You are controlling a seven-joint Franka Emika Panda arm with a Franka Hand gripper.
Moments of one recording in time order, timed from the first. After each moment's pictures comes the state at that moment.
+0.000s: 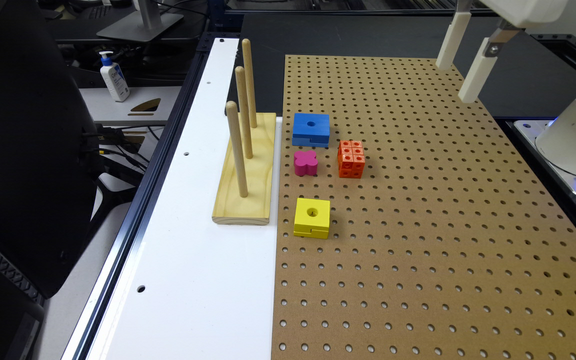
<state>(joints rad) 0.02 -0.62 0.06 -2.91 0.05 2.30 0.81</state>
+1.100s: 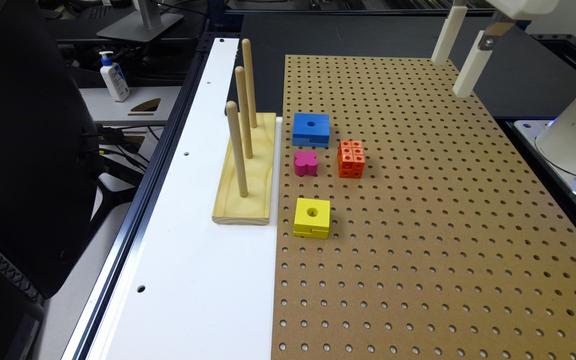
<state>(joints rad) 0.01 -0.62 0.06 -2.90 0.05 2.32 0.81</state>
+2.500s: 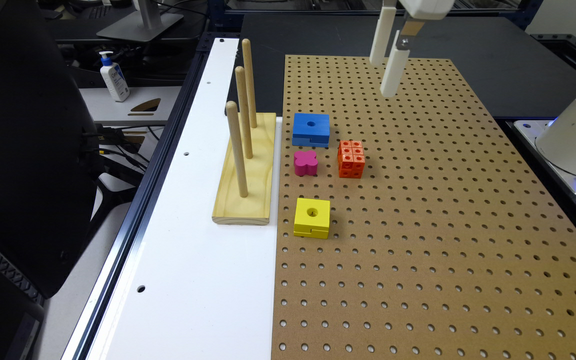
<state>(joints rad) -0.02 -0.25 0.06 -2.60 0.05 2.39 0.80</state>
